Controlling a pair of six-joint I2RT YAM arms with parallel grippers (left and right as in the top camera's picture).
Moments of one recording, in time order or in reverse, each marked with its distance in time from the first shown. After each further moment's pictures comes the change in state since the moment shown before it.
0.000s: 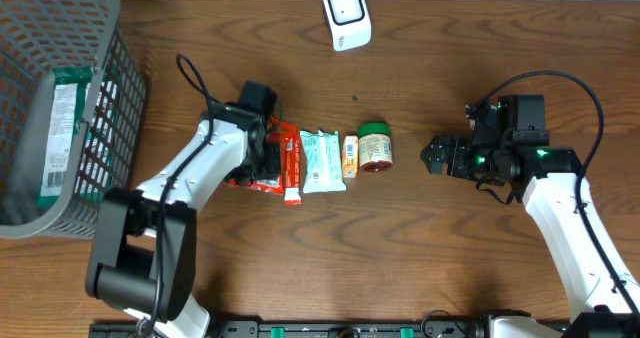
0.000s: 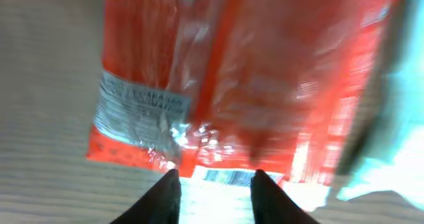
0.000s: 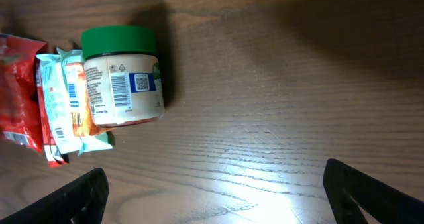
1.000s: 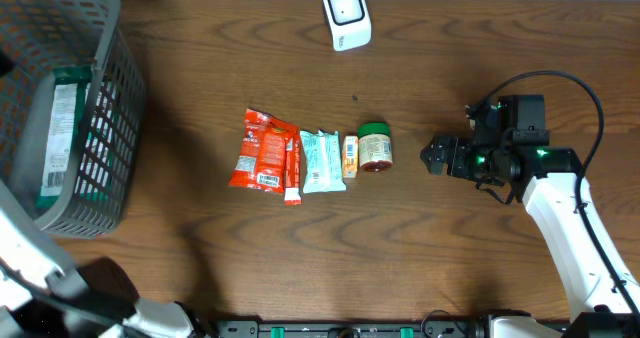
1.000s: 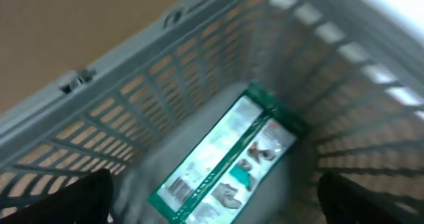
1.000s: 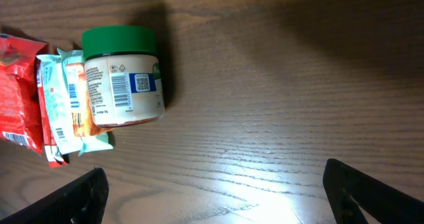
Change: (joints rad) left arm 0.957 -0.022 0.859 -0.240 -0.082 0.266; right arm 0.000 0.000 0.000 0.000 0.000 0.002
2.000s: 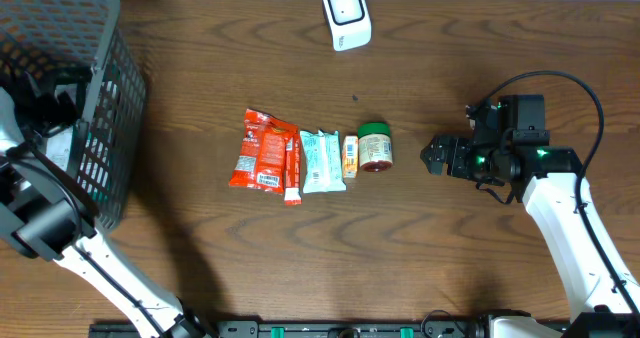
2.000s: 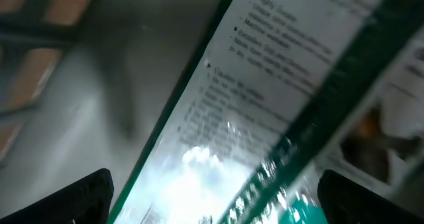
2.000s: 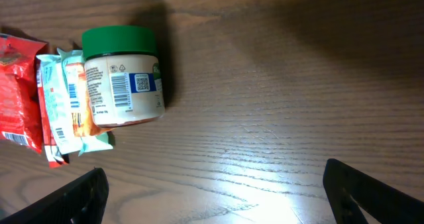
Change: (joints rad) left arm 0.010 0.584 -0.013 0.033 0.095 0.218; right arm 0.000 0.000 0.000 0.000 0.000 0.000
